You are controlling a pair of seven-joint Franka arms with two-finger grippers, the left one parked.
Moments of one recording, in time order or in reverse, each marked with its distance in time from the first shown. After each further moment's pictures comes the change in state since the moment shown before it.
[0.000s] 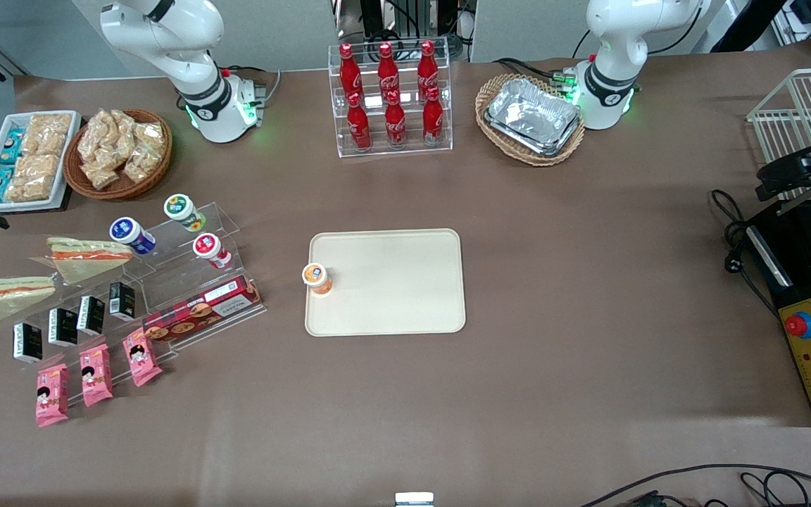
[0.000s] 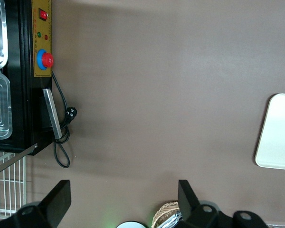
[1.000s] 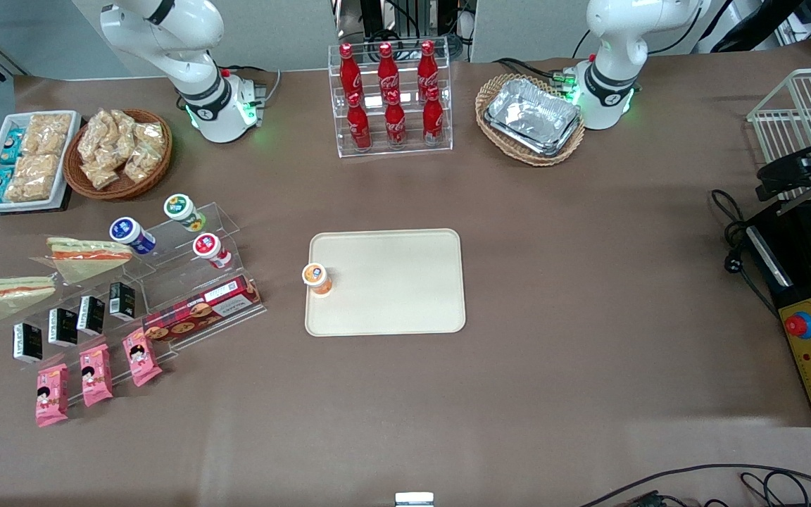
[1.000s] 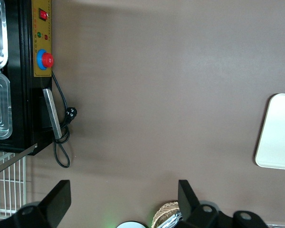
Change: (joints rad) arm -0.009 0.064 -0.071 0.000 -0.018 0.185 -0.845
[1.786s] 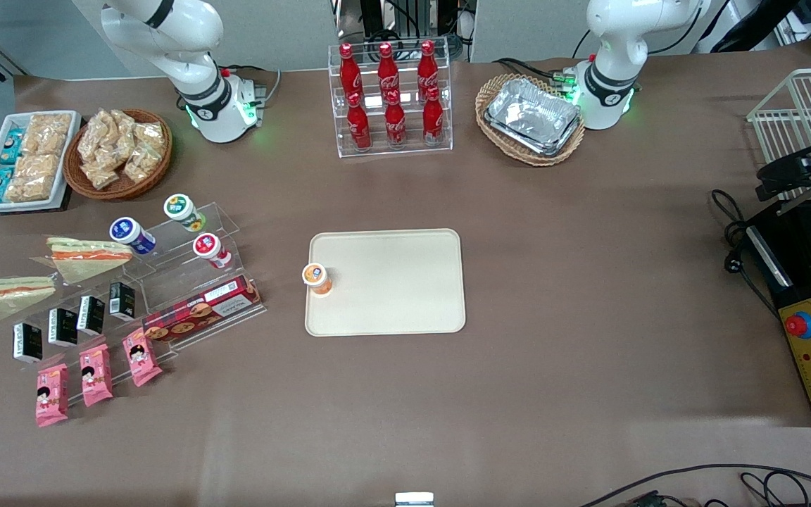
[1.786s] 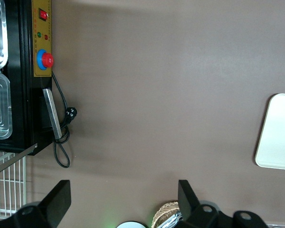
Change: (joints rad) arm -0.084 0.054 -0.013 -0.001 0.004 0.037 -0.345
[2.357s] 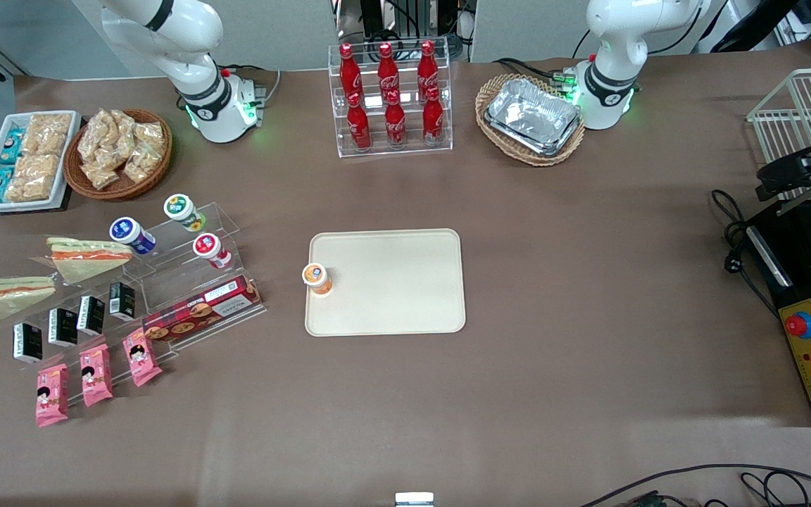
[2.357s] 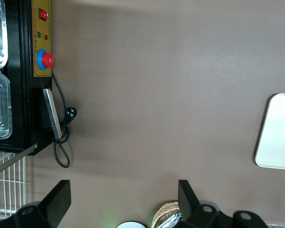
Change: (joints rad) arm -0.039 0.056 -0.001 -0.001 0.055 0.032 -0.188
